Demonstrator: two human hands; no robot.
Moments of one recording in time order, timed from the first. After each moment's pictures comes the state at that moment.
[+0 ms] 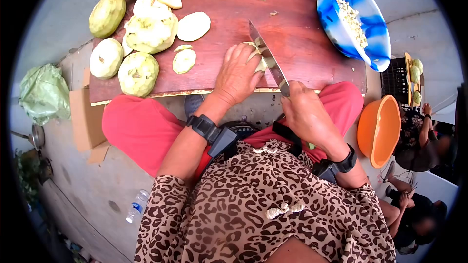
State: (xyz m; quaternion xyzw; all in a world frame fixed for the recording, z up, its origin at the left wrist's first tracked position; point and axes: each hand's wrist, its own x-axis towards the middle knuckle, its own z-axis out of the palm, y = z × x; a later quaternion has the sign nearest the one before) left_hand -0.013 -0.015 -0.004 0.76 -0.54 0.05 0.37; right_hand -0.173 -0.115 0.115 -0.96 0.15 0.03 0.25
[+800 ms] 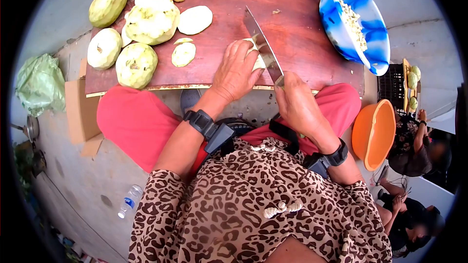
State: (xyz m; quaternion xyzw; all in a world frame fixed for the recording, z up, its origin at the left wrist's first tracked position) left_hand -0.016 -0.012 -0.002 0.75 -0.53 0.05 0.39; right_hand -0.162 -0.120 0.090 -0.96 0.12 -0.04 0.26
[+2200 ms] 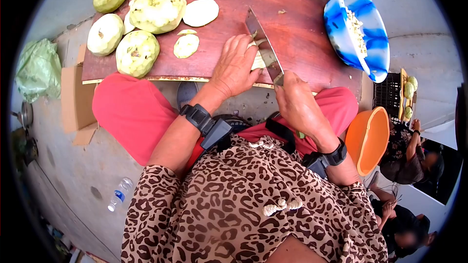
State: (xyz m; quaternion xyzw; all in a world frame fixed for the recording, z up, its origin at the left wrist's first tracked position) left_hand -0.012 -0.006 -0.006 0.77 -0.51 0.05 0.39; right_hand -0.157 -0.117 0.096 -0.96 0.13 0.01 0.26
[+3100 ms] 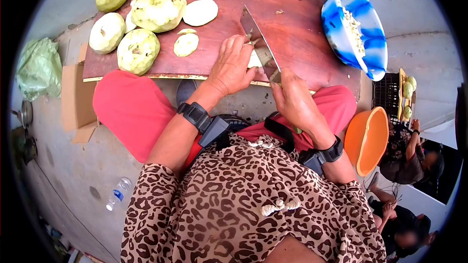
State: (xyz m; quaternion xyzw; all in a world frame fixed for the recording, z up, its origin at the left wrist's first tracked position) left_hand -0.012 -0.001 -0.005 0.77 -0.51 0.03 0.39; right_hand -0.157 -0.117 0.090 -0.96 0.11 -0.03 0.27
